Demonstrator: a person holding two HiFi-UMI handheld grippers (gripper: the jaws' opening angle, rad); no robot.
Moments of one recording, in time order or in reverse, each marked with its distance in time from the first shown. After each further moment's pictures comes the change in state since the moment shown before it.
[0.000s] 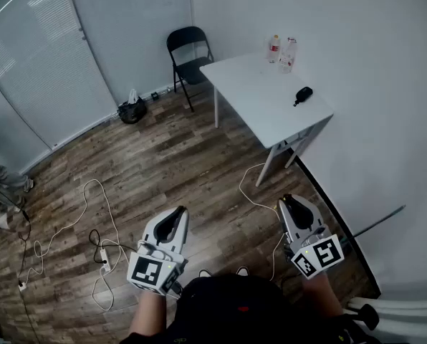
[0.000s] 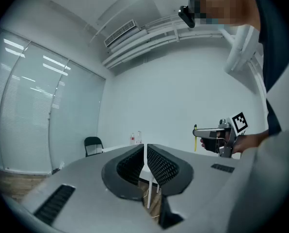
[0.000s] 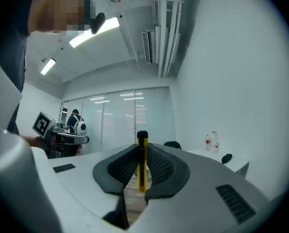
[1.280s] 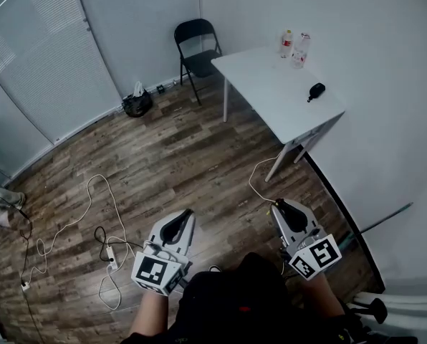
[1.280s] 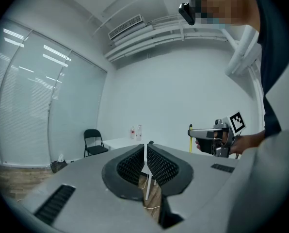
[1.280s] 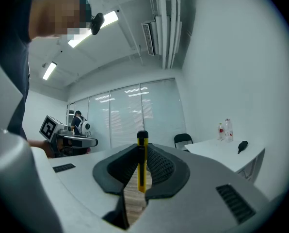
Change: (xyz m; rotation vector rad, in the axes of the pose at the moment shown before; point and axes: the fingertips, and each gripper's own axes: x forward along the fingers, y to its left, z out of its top) left arm -0.036 0.069 -0.036 -0.040 0.056 -0.044; right arm 0.060 0.089 -0.040 0.062 0.056 0.083
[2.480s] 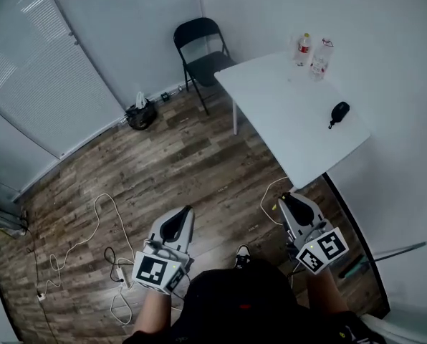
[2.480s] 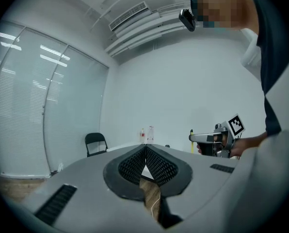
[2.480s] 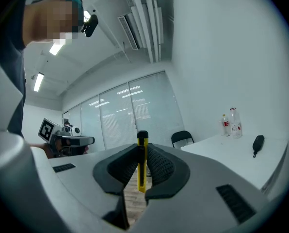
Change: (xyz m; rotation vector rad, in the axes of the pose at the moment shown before) left arm 0.269 0.137 0.046 0.025 0.020 0.055; right arm 0.211 -0.240 -0.003 0.123 0.000 0.023
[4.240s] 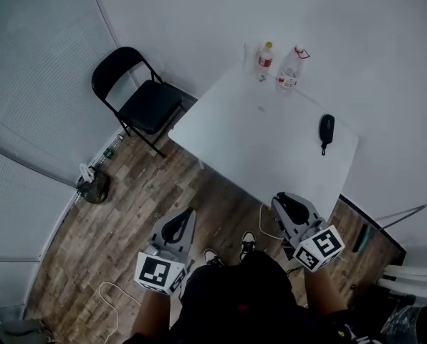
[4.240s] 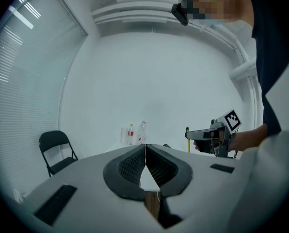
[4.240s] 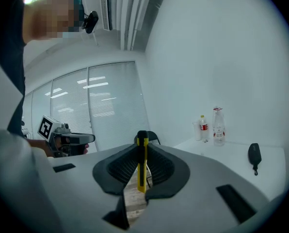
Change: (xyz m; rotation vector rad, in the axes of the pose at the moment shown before) left arm 0.411 0.248 0.032 0.054 0.099 -0.475; right arm 0.312 -0.245 0.018 0.030 0.048 -0.443
